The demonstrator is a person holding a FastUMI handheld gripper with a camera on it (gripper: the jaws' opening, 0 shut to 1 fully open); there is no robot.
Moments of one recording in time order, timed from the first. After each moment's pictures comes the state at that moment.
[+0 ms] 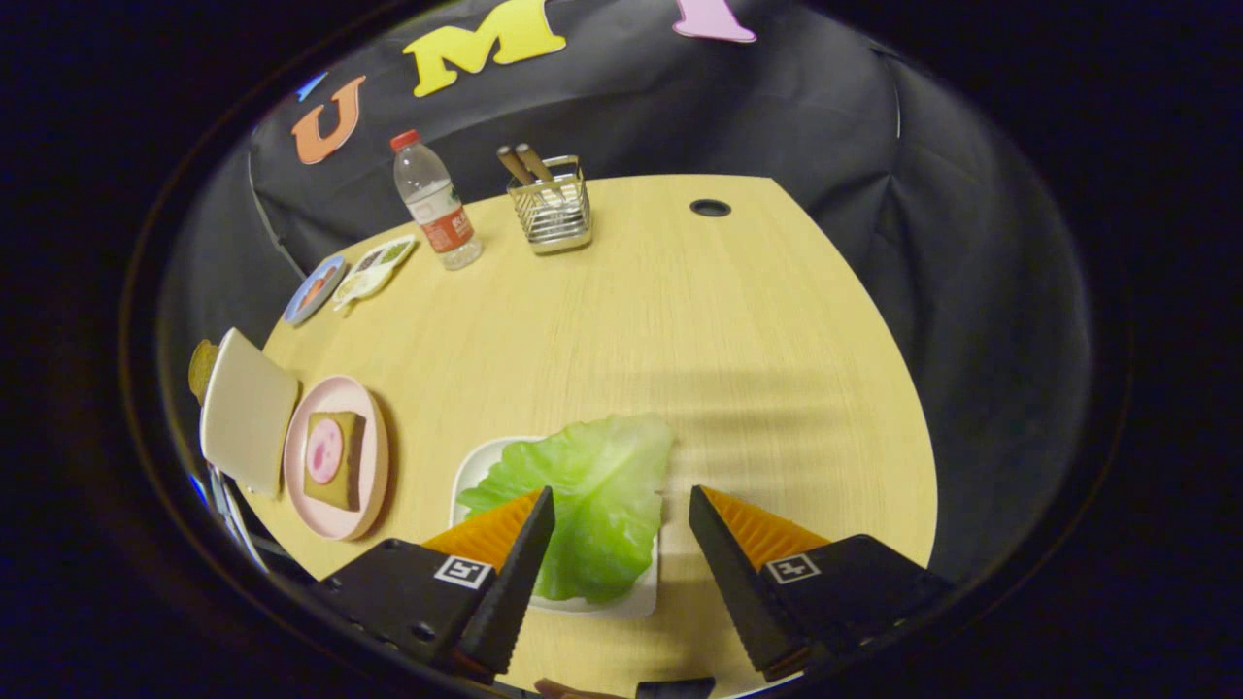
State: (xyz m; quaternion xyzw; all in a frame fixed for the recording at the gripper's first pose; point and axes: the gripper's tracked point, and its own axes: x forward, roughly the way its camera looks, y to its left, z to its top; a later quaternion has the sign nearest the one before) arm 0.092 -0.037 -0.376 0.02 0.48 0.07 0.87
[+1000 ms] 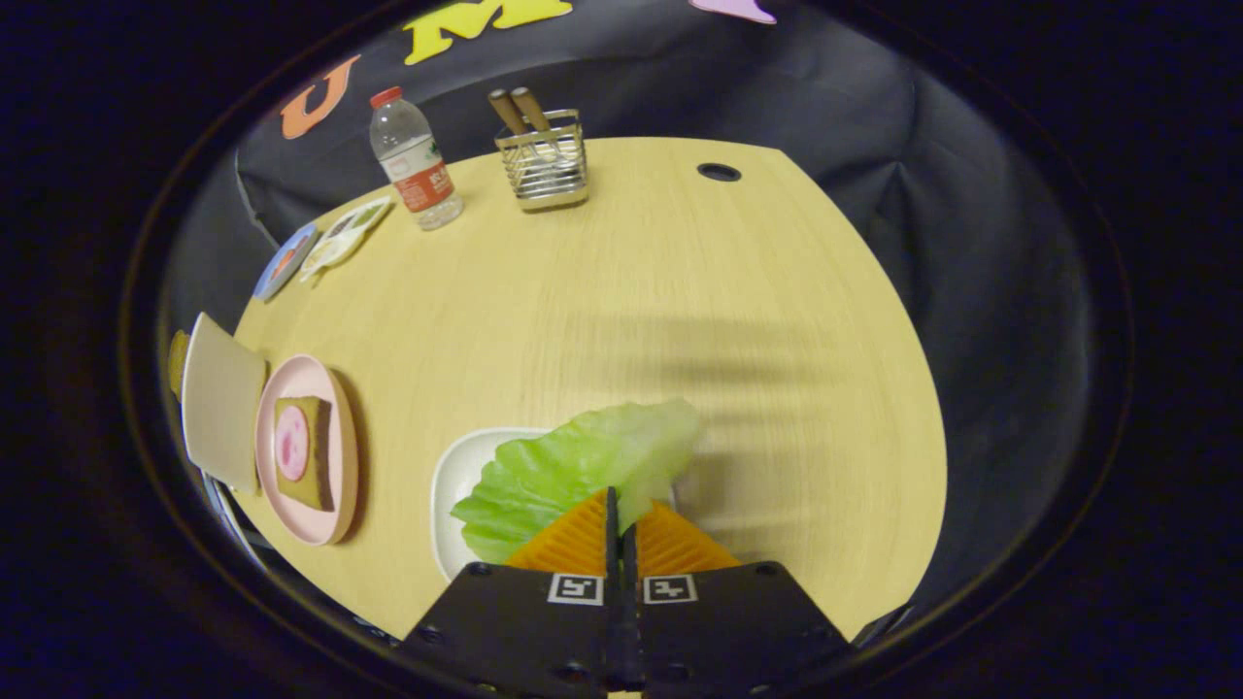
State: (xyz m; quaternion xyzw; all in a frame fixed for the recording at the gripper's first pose) arm 0.092 -0.028 -0.394 0.00 0.52 0.04 0.85
